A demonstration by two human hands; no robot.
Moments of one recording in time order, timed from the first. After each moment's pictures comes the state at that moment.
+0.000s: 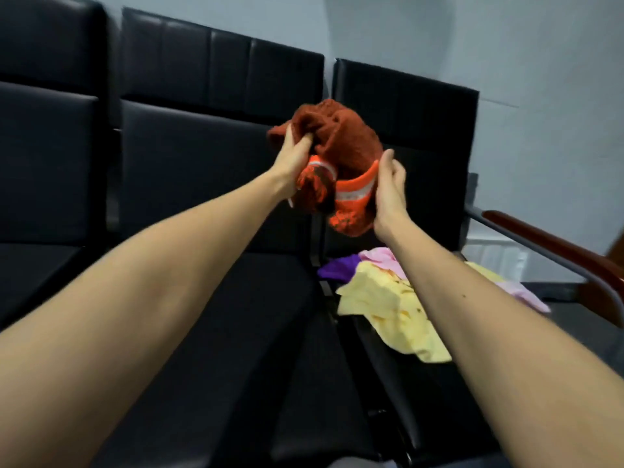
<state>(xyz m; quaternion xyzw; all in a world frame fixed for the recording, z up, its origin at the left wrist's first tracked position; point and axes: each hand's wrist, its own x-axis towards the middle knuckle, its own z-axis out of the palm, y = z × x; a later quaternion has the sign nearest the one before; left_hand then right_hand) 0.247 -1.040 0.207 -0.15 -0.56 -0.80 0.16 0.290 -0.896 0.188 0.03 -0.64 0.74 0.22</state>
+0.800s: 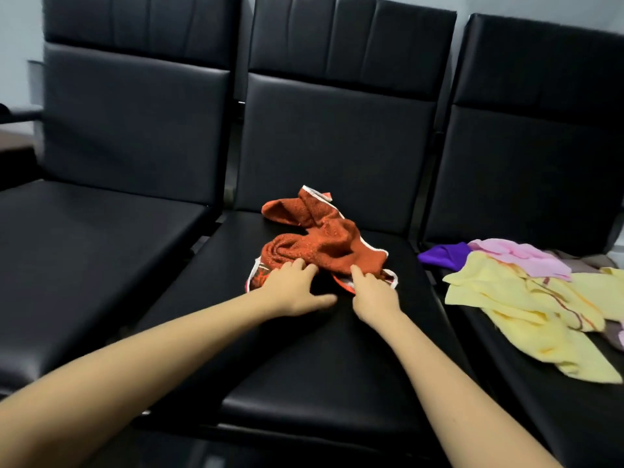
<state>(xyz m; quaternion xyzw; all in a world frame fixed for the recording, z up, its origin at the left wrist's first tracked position) 0.380 -1.192 -0.019 -0.02 -0.99 -0.12 0.05 0.344 -1.028 -0.009 0.17 -0.98 0.06 0.03</state>
